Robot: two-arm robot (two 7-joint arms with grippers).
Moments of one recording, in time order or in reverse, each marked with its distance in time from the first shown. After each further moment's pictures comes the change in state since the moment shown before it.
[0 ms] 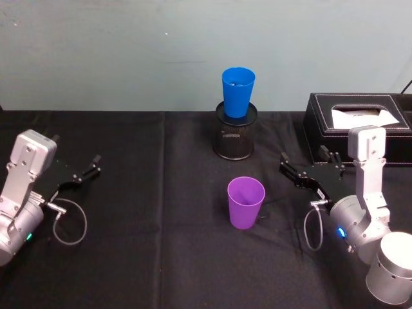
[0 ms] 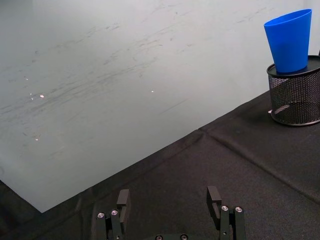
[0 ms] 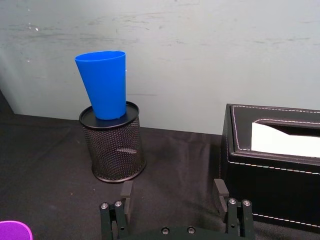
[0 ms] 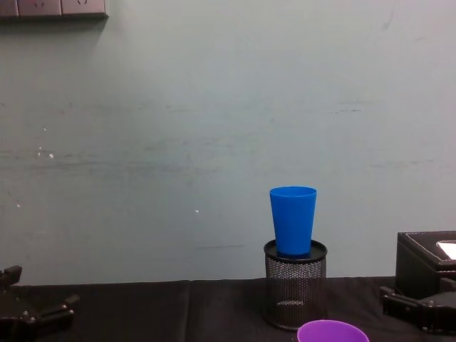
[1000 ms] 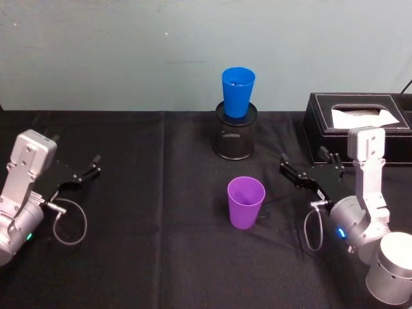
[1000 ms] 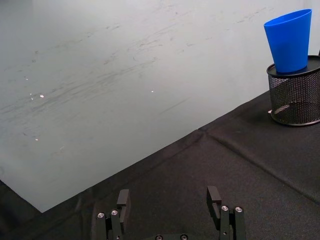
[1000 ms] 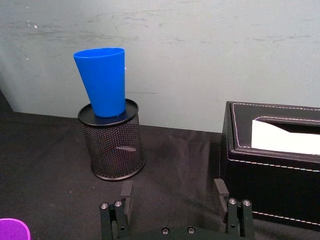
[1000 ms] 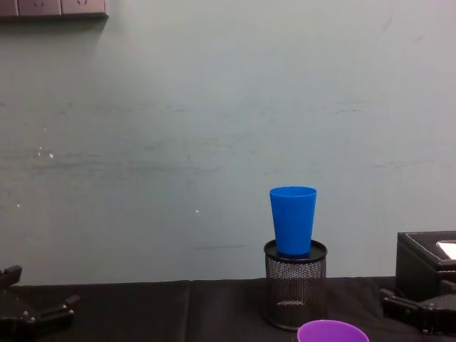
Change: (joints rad) left arm 0.000 0.000 0.000 0.000 0.000 0.000 0.000; right arm 0.001 -0.002 0.002 0.006 -0.003 0.003 0.002
